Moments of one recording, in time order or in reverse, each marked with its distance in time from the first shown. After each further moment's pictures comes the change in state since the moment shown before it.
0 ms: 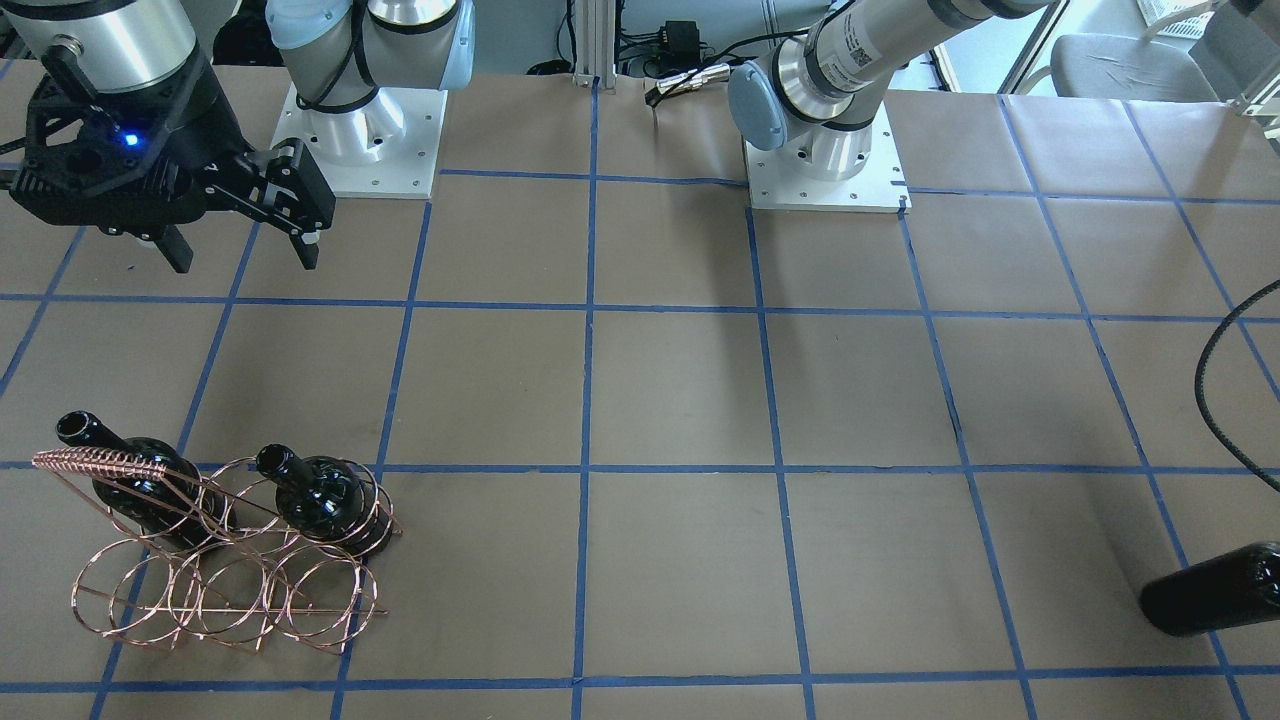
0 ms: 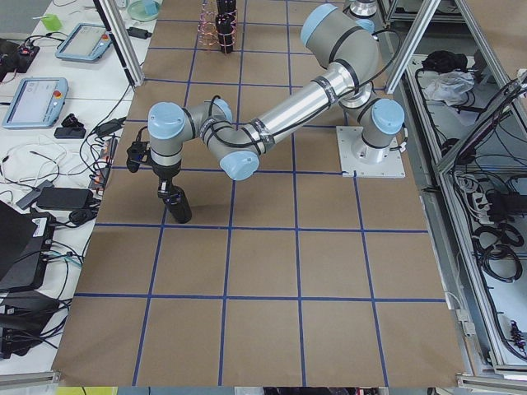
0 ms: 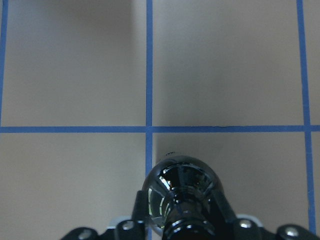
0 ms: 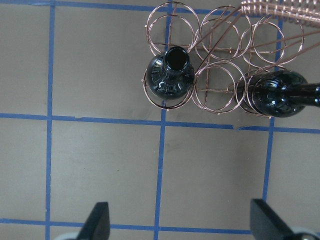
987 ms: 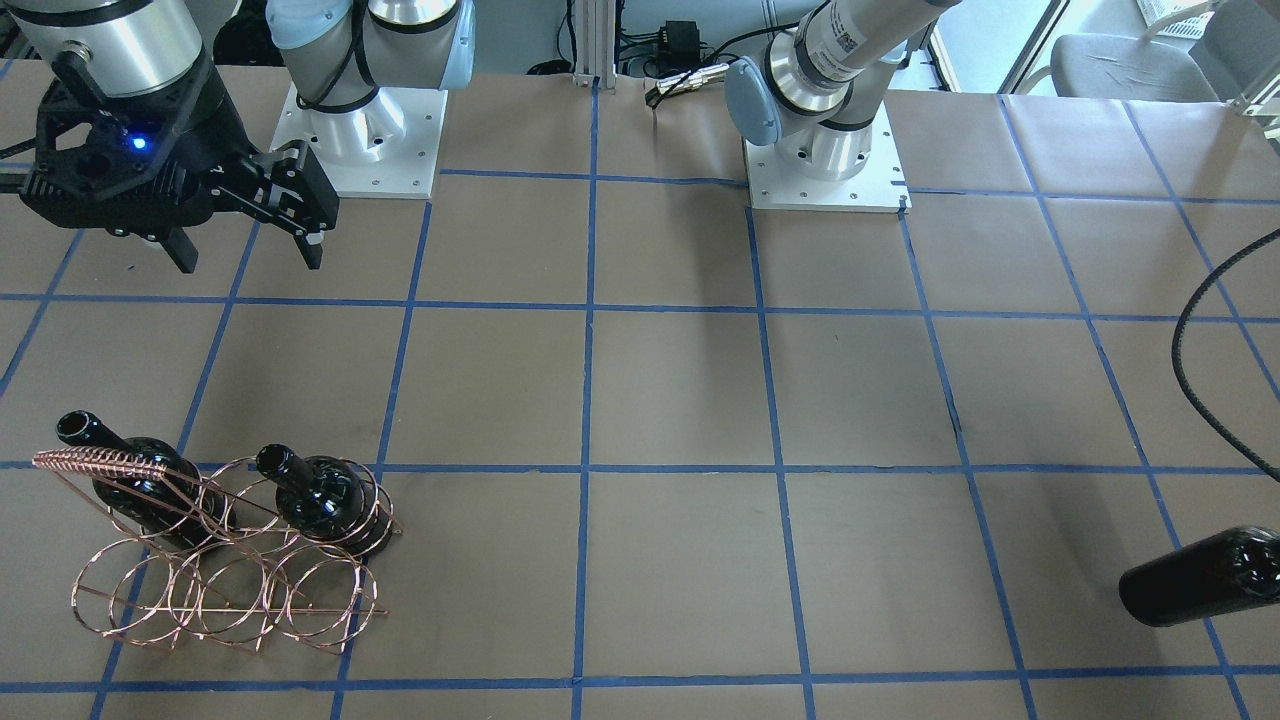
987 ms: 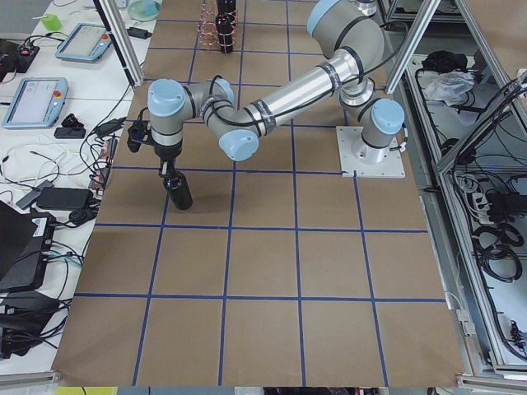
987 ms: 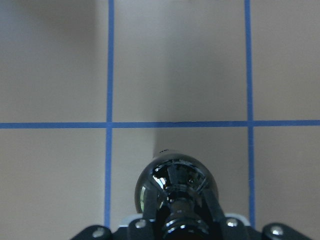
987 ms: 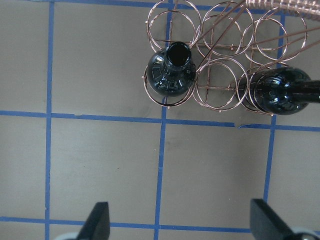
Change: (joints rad) left arm -0.086 0.090 -0.015 -0.095 0.005 -0.088; right arm 0.001 -0.002 0.012 -0.002 0.000 -0.001
